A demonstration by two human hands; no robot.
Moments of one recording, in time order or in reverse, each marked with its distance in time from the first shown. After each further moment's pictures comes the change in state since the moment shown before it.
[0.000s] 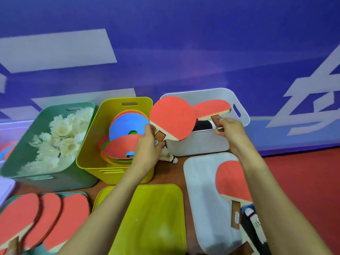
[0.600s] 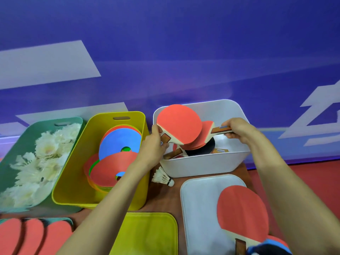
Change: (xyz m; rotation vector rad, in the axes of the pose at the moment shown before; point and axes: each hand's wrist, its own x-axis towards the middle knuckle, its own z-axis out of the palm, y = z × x) left_hand 0.108 0.013 0.050 0.184 -0.160 -0.055; right_hand 0.160 -0.007 -0.020 -0.282 -0.161 0.326
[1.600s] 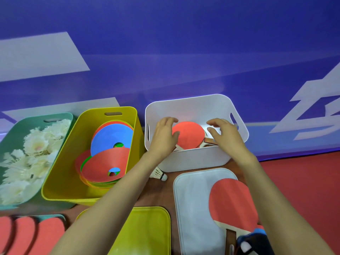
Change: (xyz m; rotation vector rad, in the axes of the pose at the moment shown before) left_hand 0.021 0.024 0.048 -0.038 0.098 0.252; right_hand -0.059 0.041 0.014 -0.449 0.178 -0.710
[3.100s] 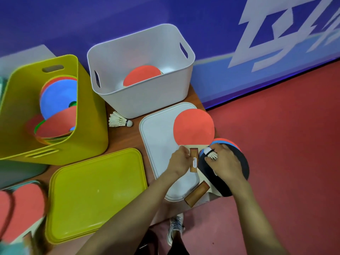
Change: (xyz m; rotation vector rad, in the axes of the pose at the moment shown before) left_hand -0.237 0.058 0.162 -0.214 -0.682 -0.407; right_hand -0.290 0.094 0.012 -0.226 -0.135 0.566
